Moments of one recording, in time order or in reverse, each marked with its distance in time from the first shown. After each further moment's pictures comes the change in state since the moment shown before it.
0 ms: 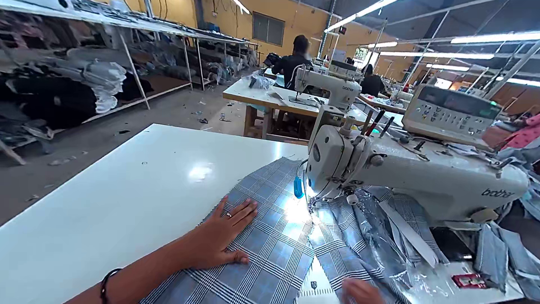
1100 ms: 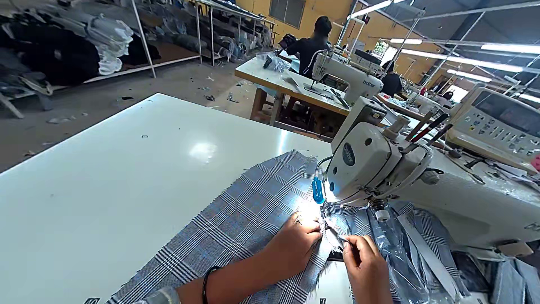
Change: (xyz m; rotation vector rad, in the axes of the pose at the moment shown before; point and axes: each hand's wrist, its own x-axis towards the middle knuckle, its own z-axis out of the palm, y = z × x) left_hand 0.093 0.096 0.032 -0.413 0.310 0.059; right_hand 0.091 0.030 0.055 -0.176 0.071 0.076
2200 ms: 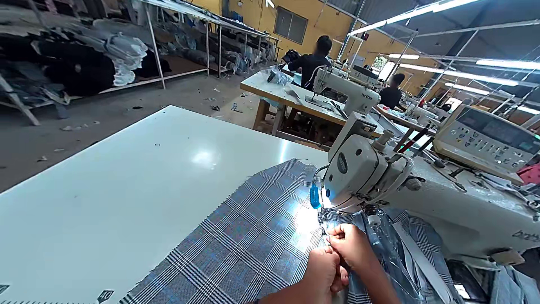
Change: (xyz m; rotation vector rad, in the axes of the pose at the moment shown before) left_hand 0.035 0.090 0.021 -1.583 0.248 -1.042; right_hand 0.072 -0.013 -0.013 0.139 -0.734 0.433
